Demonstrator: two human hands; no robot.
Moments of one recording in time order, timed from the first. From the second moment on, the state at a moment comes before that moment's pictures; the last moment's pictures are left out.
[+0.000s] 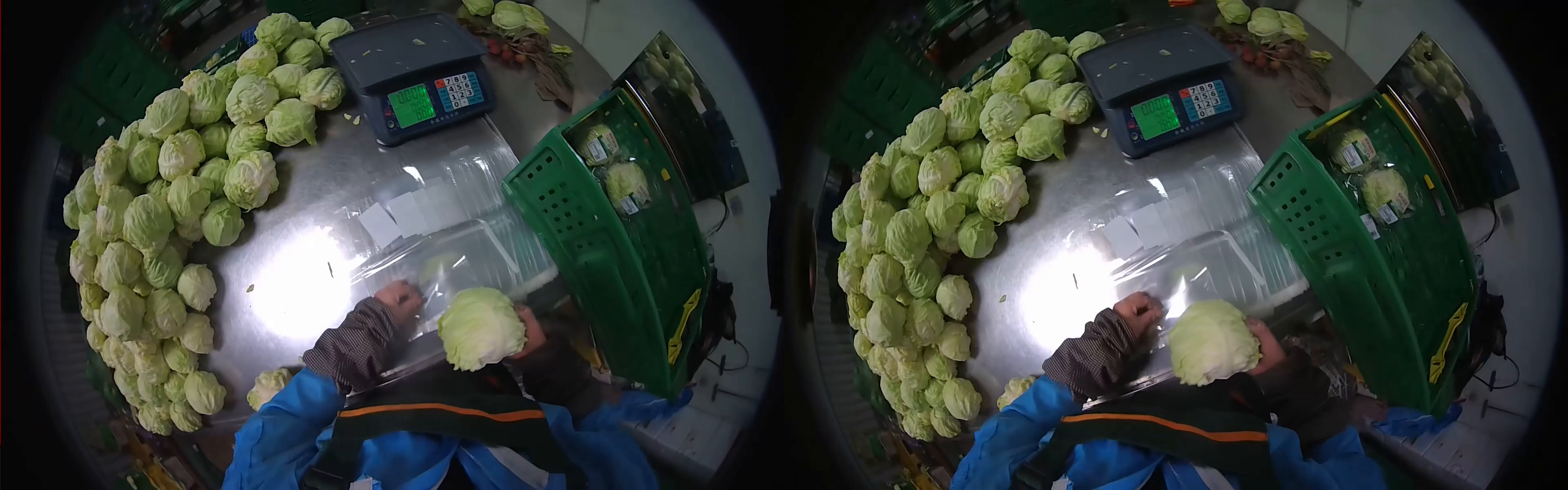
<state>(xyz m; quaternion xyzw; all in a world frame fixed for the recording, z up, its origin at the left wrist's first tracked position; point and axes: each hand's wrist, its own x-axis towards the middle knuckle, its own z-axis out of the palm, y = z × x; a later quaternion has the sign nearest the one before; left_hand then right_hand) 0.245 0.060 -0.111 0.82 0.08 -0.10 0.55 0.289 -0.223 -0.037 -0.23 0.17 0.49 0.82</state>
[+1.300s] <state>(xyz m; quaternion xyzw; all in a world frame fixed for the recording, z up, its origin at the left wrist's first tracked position) 0.221 0.120 -0.067 0.60 0.29 0.12 0.74 0.381 -0.069 -0.080 -0.90 -0.29 0.19 0.28</state>
